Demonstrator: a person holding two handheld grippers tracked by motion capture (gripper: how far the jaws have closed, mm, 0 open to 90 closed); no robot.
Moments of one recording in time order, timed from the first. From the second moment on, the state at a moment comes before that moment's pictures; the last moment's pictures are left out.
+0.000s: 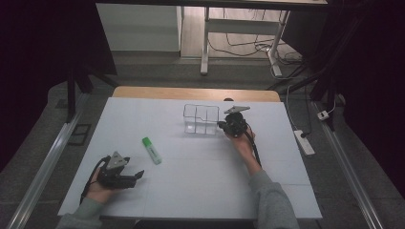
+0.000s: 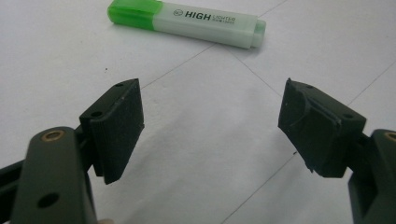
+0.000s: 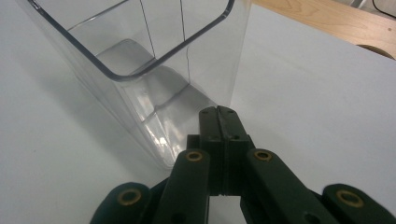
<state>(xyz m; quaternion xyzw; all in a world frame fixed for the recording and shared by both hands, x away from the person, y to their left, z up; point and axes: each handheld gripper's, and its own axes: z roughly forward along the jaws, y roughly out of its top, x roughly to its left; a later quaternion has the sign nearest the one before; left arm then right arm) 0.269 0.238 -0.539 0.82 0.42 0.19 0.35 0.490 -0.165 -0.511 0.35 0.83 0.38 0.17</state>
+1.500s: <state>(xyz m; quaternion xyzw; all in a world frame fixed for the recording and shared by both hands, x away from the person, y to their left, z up) 0.271 0.239 -0.539 0.82 0.42 0.19 0.35 0.410 -0.234 -0.493 0.34 0.83 0.41 0.17</state>
